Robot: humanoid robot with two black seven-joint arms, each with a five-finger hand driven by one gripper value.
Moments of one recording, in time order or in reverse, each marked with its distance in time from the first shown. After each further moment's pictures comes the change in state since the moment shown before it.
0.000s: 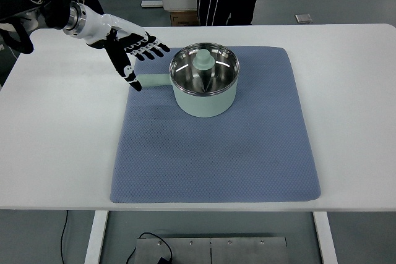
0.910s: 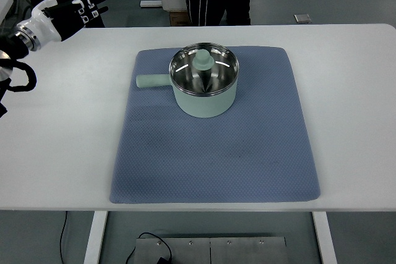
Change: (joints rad) left arm 0.607 -0.110 -0.857 0.624 -0.601 0.035 -0.014; right arm 0.000 0.000 0.000 0.000 0.000 0.000 0.000
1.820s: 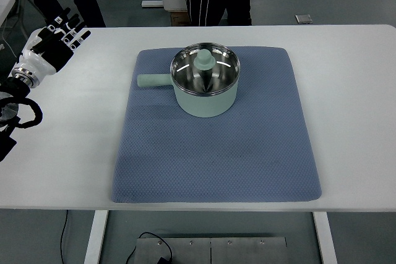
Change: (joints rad) left arm 0.198 -0.044 -0.199 -0.001 -0.040 0.015 -0.082; right arm 0.003 0.000 0.002 0.006 0.003 0.000 -0.002
